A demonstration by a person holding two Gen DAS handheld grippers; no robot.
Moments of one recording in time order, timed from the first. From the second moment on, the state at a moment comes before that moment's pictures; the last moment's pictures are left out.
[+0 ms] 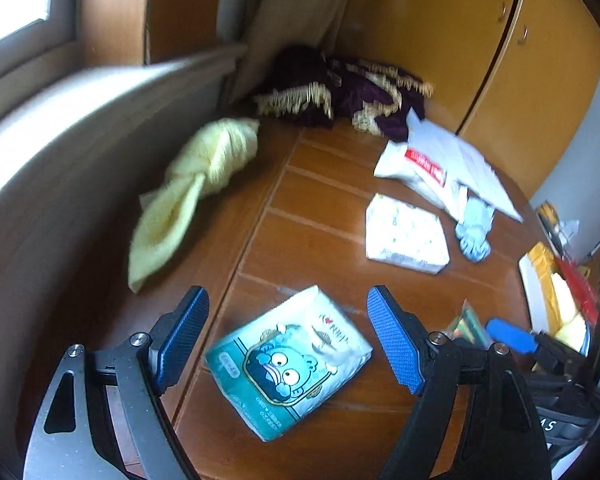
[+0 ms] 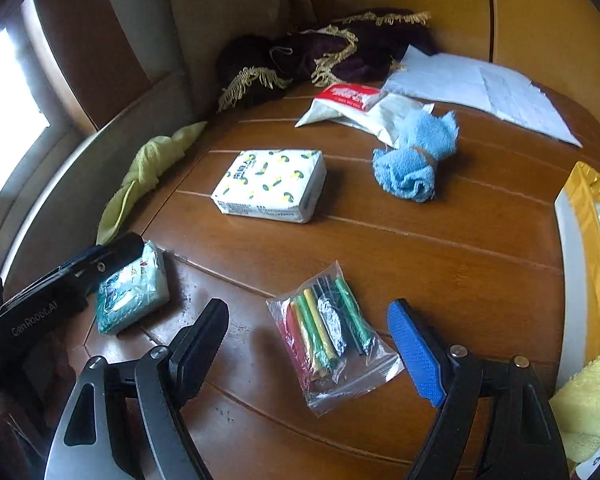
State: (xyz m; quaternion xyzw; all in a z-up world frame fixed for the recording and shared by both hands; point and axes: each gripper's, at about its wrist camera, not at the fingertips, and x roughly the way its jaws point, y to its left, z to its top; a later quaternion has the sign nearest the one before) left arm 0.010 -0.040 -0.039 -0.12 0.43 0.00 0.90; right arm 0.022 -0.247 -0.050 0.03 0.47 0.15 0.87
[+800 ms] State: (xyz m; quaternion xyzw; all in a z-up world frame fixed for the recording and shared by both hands) left arm -0.022 -0.069 -0.051 -0.04 0.43 0.00 0.90; right arm 0.000 -0.249 -0.049 0.04 0.45 0.16 0.88
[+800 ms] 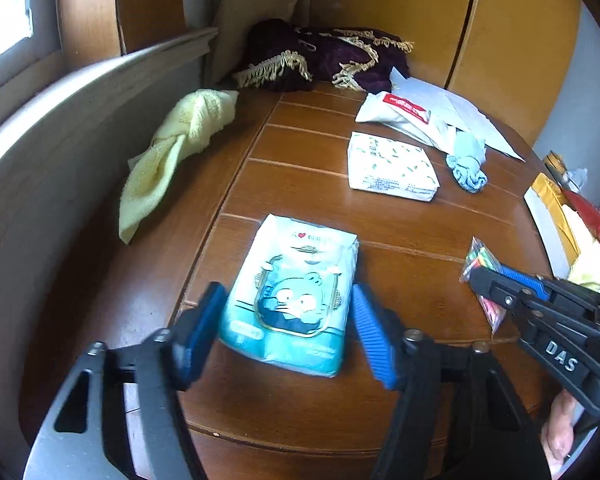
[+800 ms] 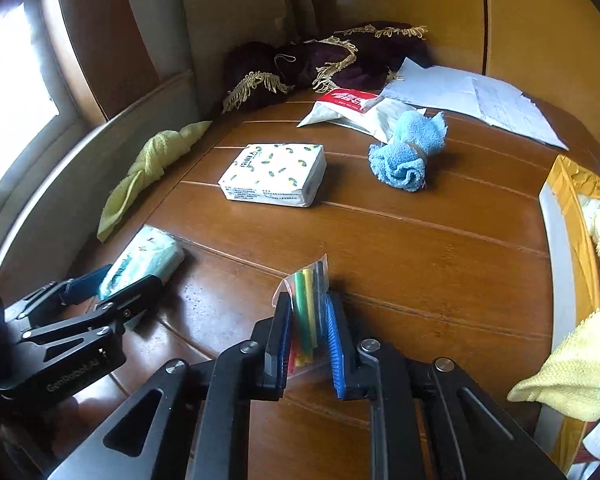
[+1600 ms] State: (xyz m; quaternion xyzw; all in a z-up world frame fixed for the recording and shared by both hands) left arm -0.072 -0.233 0.018 -0.14 0.38 -0.27 0.87; right arm -0.144 -0.440 0.004 0.20 0.30 0.09 0.93
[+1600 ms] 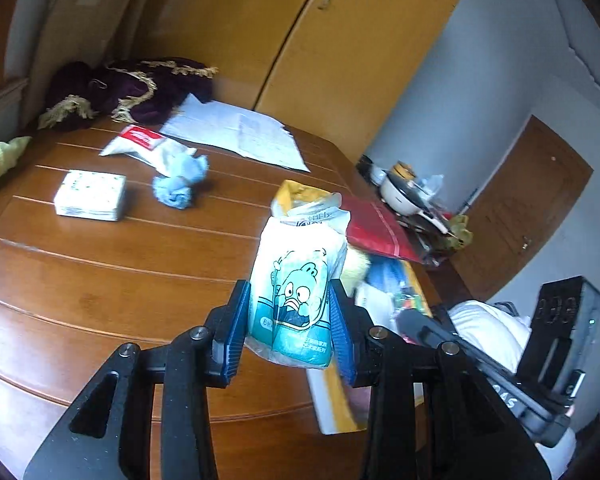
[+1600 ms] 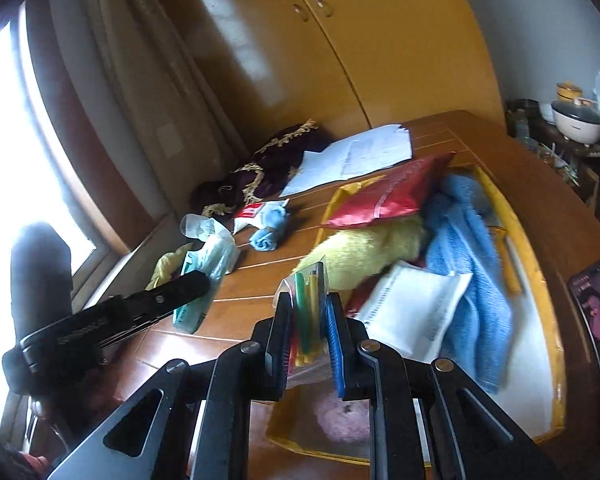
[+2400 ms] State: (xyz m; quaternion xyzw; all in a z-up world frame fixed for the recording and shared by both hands) left arm -0.078 -0.325 -0.028 -0.07 0.45 -0.36 0.81; right arm -0.143 -0.489 -0.036 0.23 0.35 0.01 0.91
